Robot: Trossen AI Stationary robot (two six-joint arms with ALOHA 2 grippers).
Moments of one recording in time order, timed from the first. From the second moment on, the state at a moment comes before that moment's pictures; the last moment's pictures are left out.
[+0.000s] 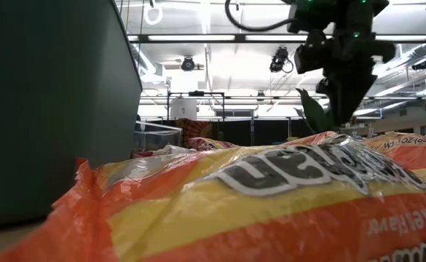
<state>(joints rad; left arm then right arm) -0.42 0.01 0.20 -0.05 -0.78 -0.15 -0.01 1.40 0.96 -0.92 -0.02 0.18</state>
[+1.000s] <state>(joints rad) -0.42 0.06 0.20 -0.06 -0.80 -0.10 0.24 1.41 0.79 -0.87 -0.01 0.62</state>
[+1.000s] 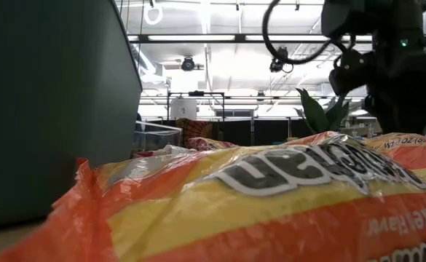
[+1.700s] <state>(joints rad) -0.42 0.06 0.20 -0.06 -0.81 -0.07 0.23 1.41 0.73 -0.87 0.08 0.48</state>
